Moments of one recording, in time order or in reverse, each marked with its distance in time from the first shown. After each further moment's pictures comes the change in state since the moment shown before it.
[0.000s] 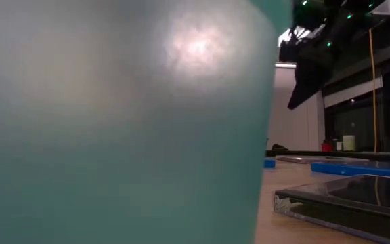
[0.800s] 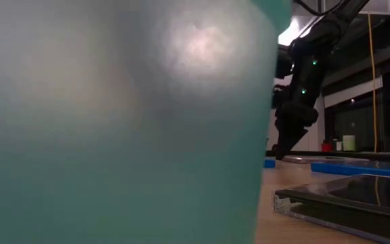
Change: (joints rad) left arm 0.063 0.190 0.000 -0.055 0.180 -0.276; right arm -0.014 0.431 -0.001 0.248 -0.117 -0.098
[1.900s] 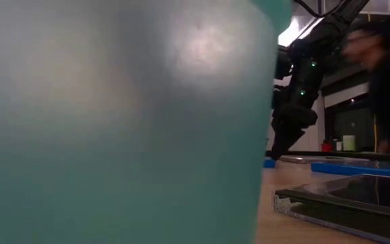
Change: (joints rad) left arm -0.054 0.107 0.000 0.127 -0.048 -0.401; right arm 0.000 0.007 -0.012 0.050 -0.010 -0.051
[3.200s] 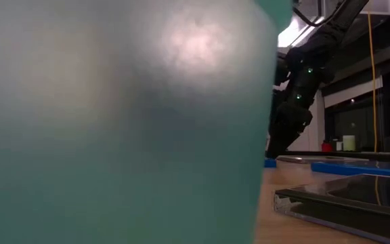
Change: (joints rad) left arm -0.012 0.128 0.000 0.167 -0.005 -0.109; right arm -0.049 0.066 -0.016 0.106 -0.133 -0.026
